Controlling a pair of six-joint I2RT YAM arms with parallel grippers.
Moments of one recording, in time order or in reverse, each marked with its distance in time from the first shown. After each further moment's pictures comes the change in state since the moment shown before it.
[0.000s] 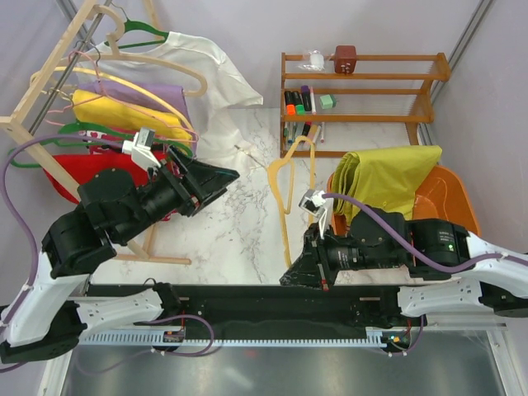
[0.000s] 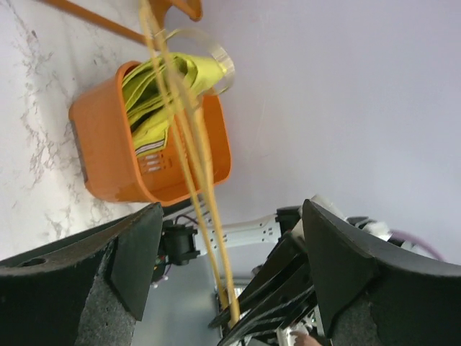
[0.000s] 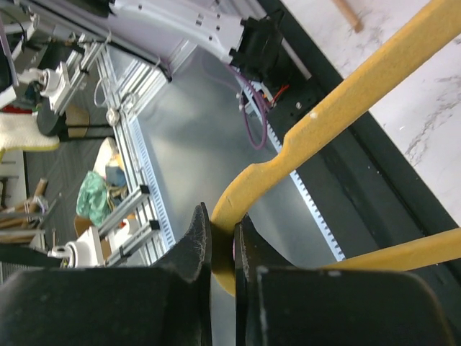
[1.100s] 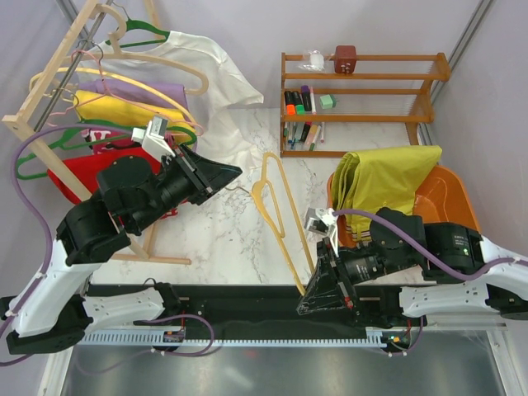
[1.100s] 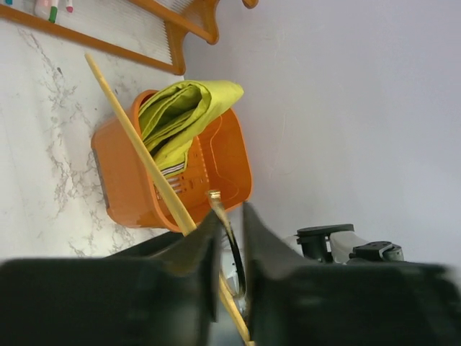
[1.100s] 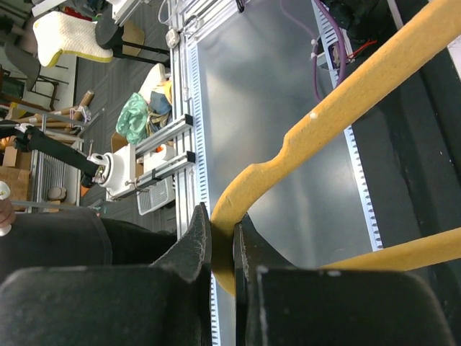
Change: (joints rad) left arm 0.002 0.119 0.077 0.032 -0.061 0.085; right arm 0.000 -0.077 -0.060 0.032 -0.311 -0.084
